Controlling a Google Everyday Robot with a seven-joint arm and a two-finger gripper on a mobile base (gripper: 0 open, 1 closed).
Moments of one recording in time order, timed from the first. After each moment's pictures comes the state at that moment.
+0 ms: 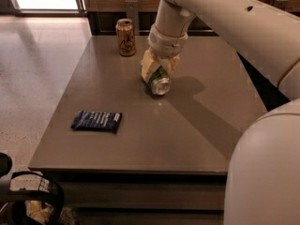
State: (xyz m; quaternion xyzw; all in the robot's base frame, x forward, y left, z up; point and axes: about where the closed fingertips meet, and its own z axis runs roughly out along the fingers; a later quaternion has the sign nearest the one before) arm 0.631 -0.030 0.853 -0.21 0.97 0.09 0.07
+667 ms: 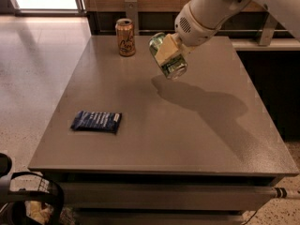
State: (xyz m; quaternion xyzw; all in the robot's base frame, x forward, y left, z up) arm 0.616 -0.069 0.924 -0.29 0.92 0.14 0.23
